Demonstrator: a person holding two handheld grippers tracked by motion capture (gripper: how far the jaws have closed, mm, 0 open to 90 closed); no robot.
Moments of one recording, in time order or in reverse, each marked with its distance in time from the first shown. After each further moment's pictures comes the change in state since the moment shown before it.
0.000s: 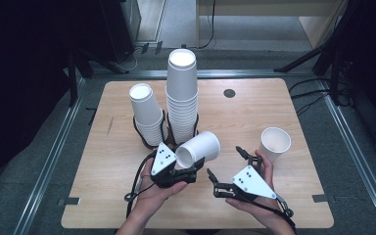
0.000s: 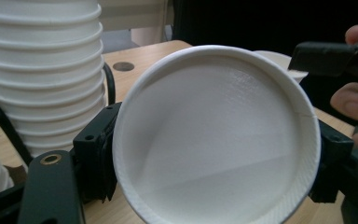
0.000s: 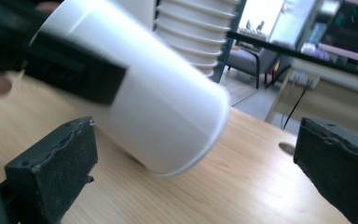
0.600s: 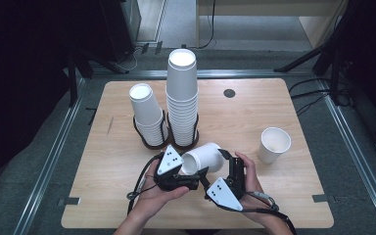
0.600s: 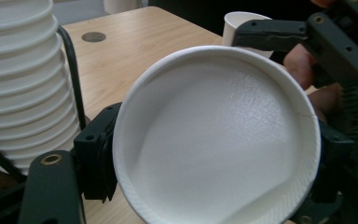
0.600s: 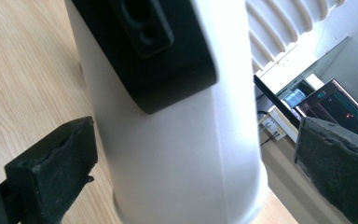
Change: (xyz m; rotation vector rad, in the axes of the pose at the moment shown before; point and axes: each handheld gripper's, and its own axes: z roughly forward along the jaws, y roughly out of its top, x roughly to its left) left arm -0.003 -0.003 0.004 0.117 -0.093 0.017; right arm 0.031 -0.023 0.025 0.009 0.001 -0.534
